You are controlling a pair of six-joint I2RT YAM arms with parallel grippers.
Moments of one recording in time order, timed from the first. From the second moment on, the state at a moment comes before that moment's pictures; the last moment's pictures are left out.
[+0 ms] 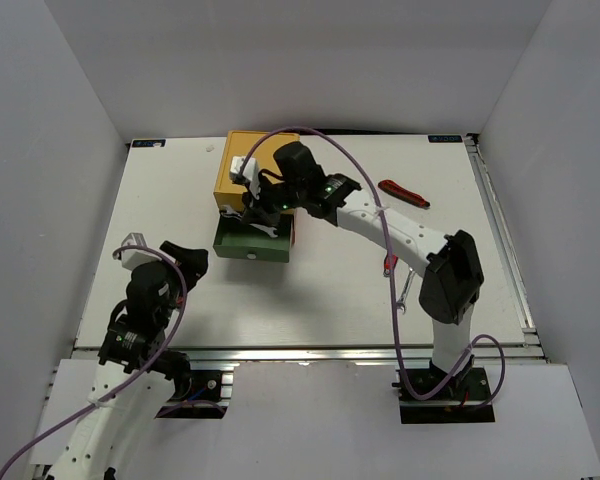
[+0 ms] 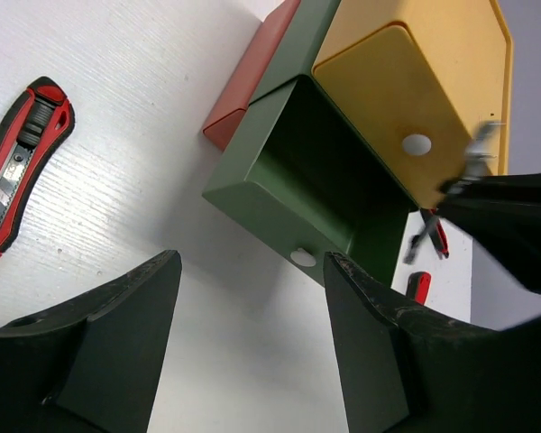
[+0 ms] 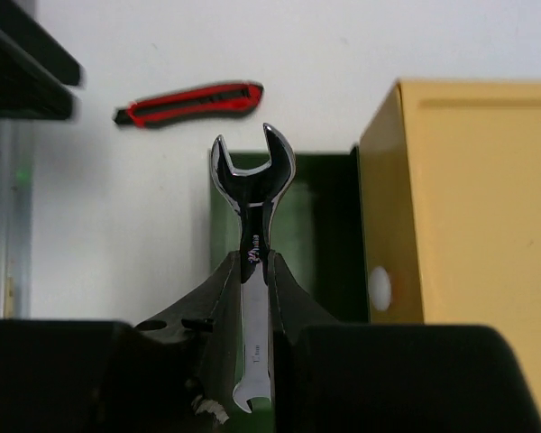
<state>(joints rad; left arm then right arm) -0.30 0.41 0.56 -0.51 -0.27 -0.89 0.87 1.90 1.79 -0.39 -0.57 -0.37</state>
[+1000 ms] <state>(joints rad) -0.30 0.48 0.53 -0.44 -0.28 -0.89 0.35 1.40 1.17 -0.68 -0.40 -0.34</state>
